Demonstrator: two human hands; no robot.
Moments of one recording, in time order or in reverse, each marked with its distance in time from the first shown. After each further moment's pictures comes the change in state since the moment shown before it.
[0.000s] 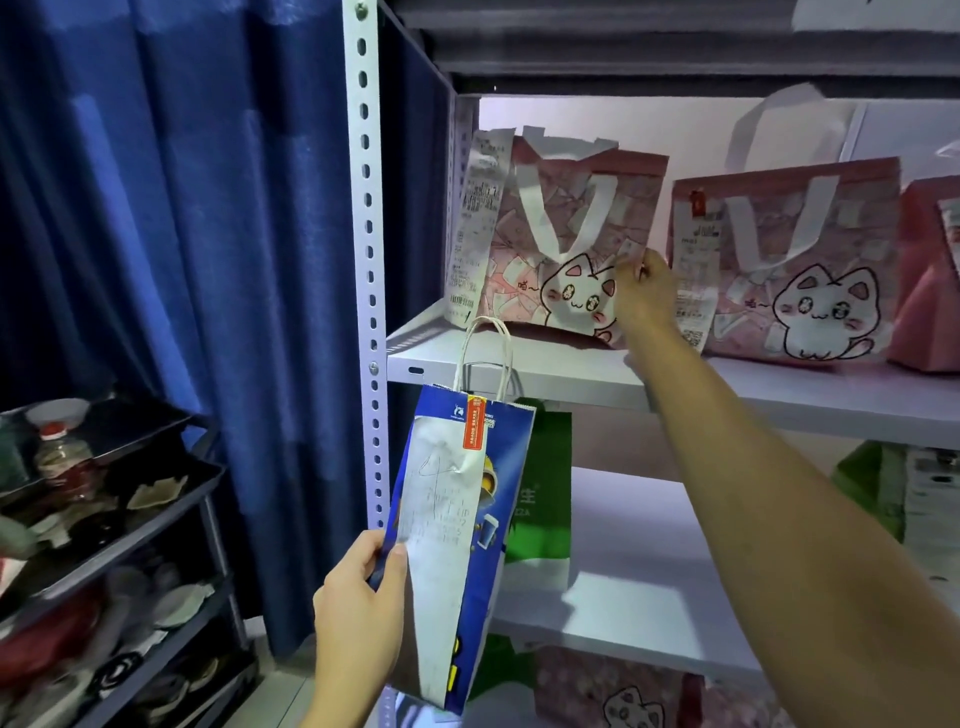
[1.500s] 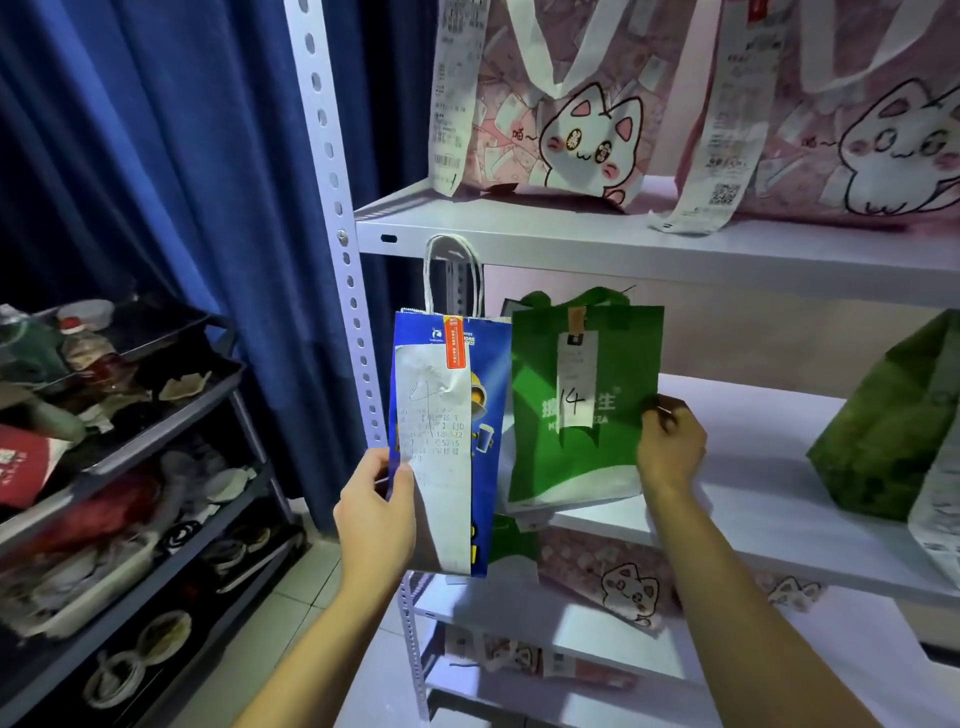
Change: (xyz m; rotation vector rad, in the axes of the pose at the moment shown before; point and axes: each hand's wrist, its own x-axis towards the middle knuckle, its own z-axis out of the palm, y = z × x) left_hand -0.020 -0.053 0.047 0.014 0.045 -0.044; right_hand -0.181 0.231 -0.098 -0.227 0.085 0.328
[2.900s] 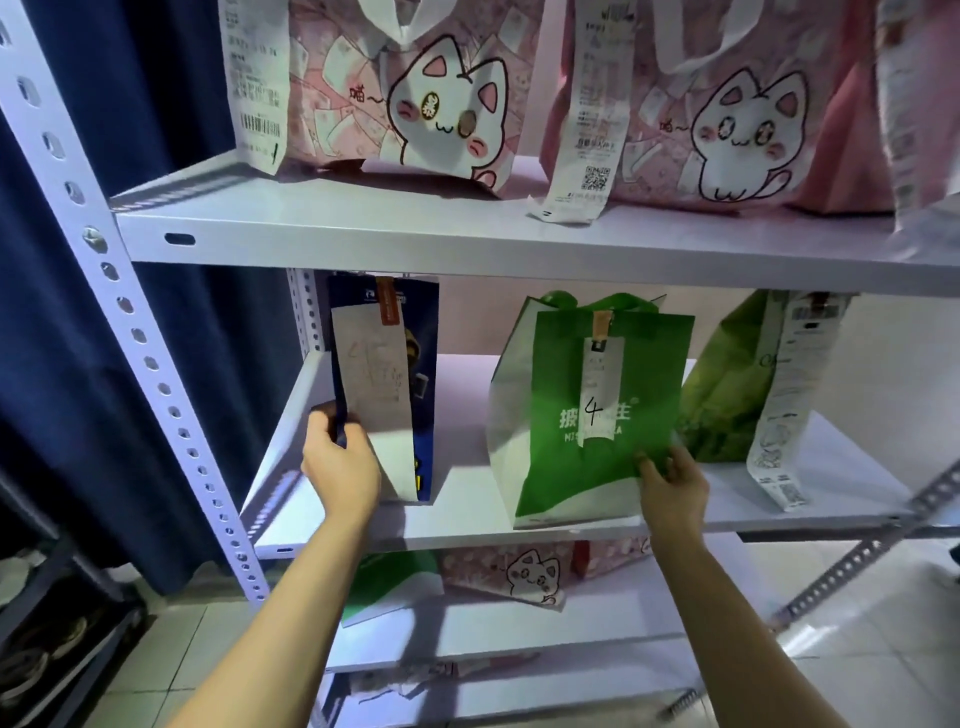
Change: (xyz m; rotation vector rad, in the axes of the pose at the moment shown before) left_hand 0.092 -0.011 0.156 -0.186 -0.044 0.052; right_hand 0.011 0.053 -0.110 0.003 0.171 0.254
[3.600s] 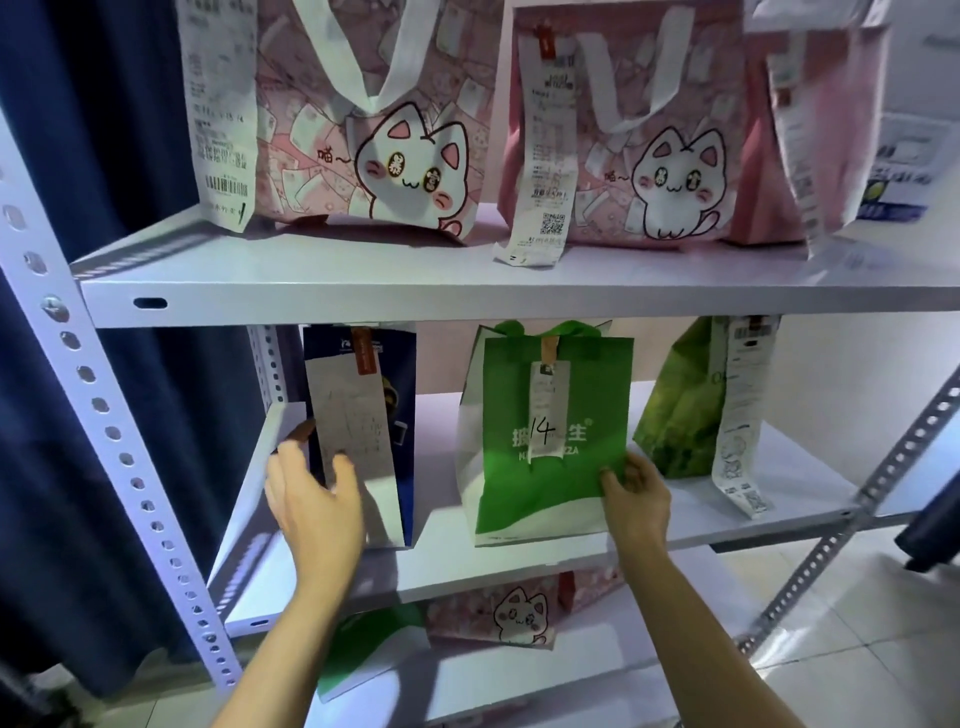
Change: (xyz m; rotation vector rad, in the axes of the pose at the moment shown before) left_hand -0.001 0.024 -0.013 0.054 -0.080 0.223; right_hand -0.013 -0.018 0.023 -0.013 0.087 -0.008
